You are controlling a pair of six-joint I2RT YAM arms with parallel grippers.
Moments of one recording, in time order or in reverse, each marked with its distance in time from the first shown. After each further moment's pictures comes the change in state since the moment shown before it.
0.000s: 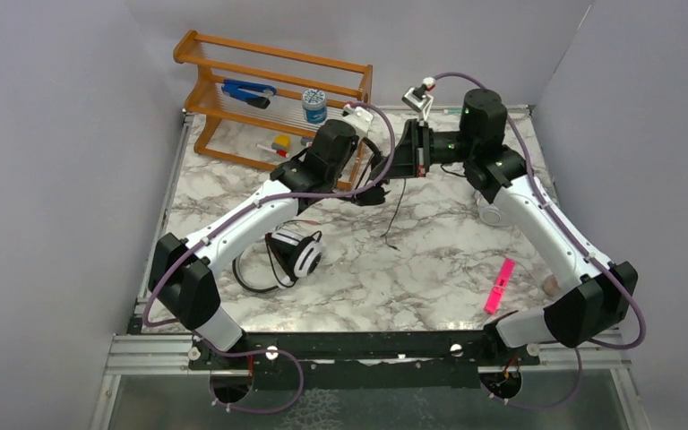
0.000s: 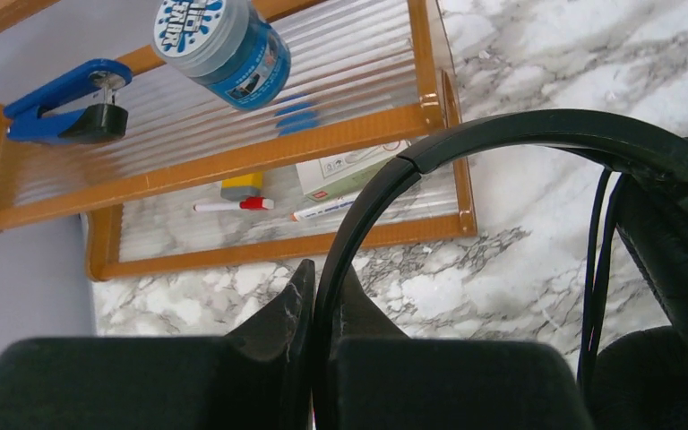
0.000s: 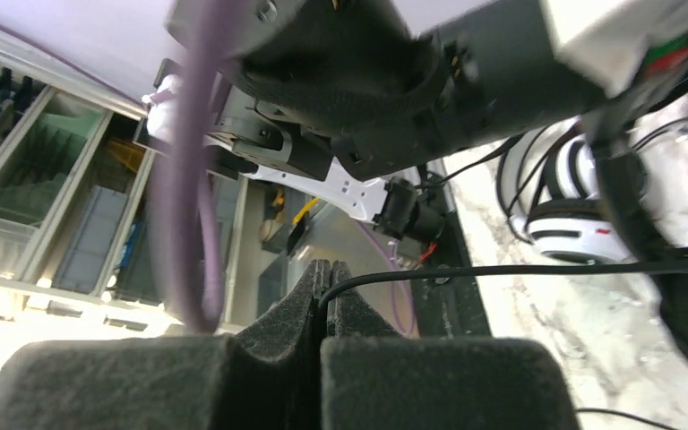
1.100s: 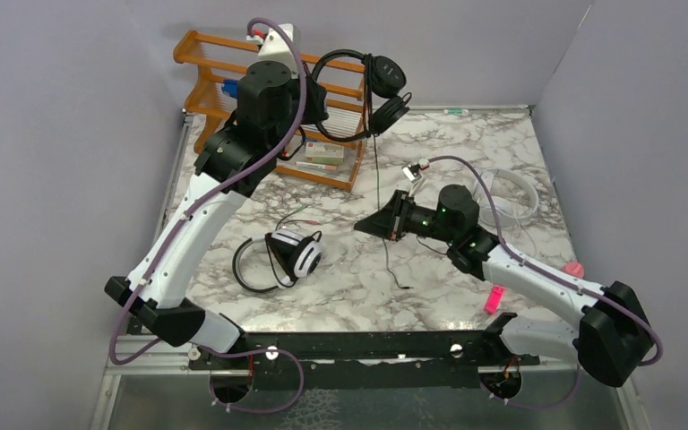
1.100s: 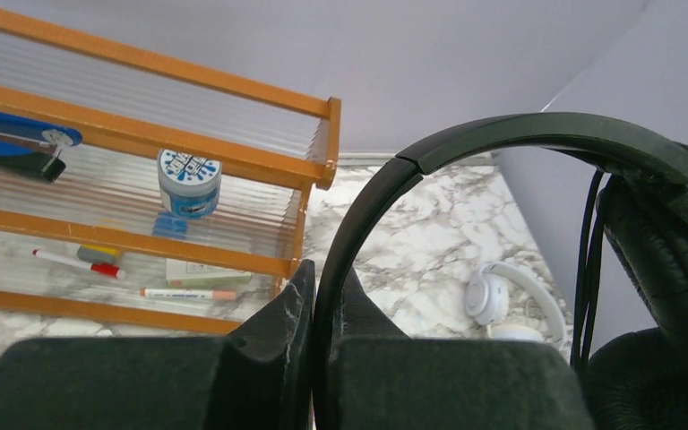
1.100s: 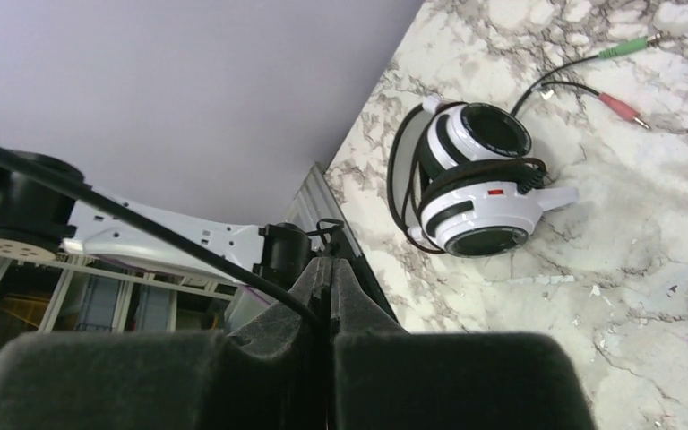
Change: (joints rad) left arm 0.093 -0.087 0.469 -0.233 0.170 -0.599; right arm 0.290 -0.274 -0.733 0.505 0.655 0.096
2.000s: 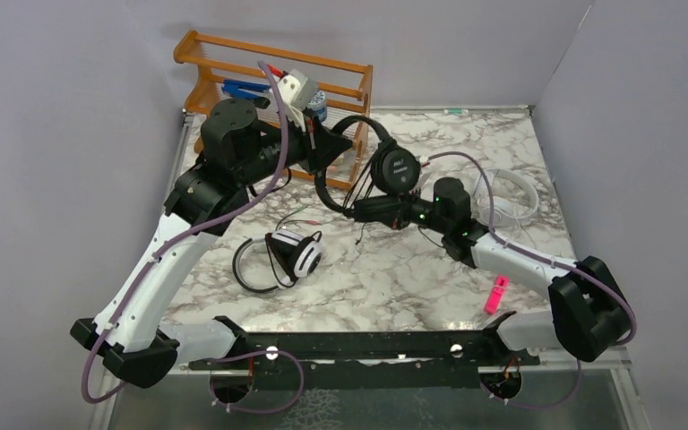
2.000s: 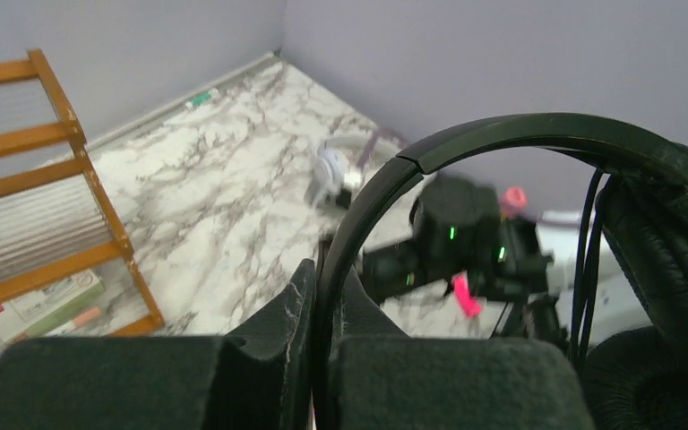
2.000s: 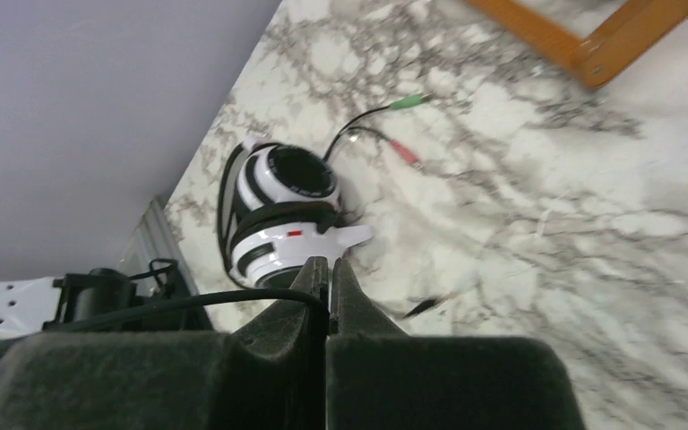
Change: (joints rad) left arm 0.002 -0.231 -0.196 0.081 0.649 0.097; right arm -0.088 0.194 -0.046 0.099 0.124 -0.271
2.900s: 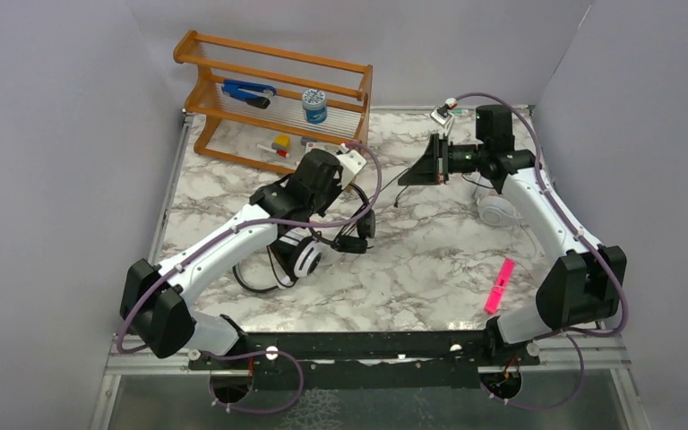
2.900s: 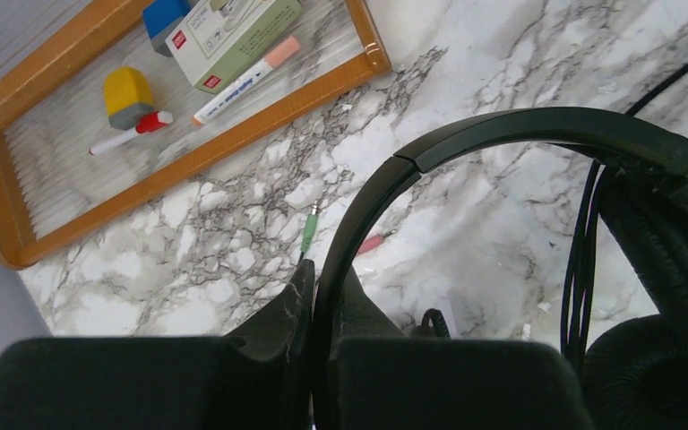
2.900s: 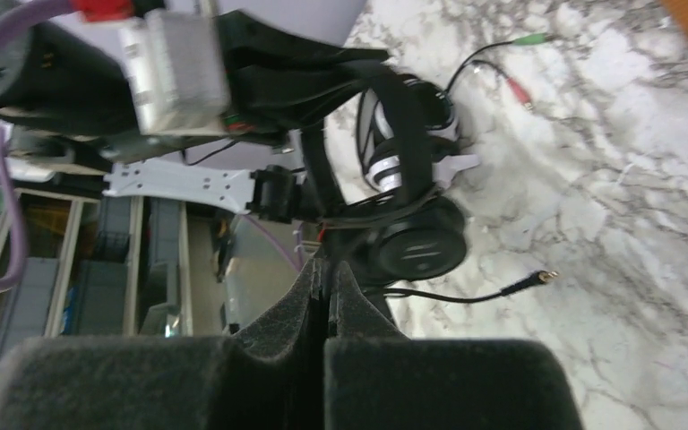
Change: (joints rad) left arm -0.093 0.111 -0.486 -0.029 -0.561 0.521; right arm -0.409 0.165 0.661 -0.897 -0.733 -0.229
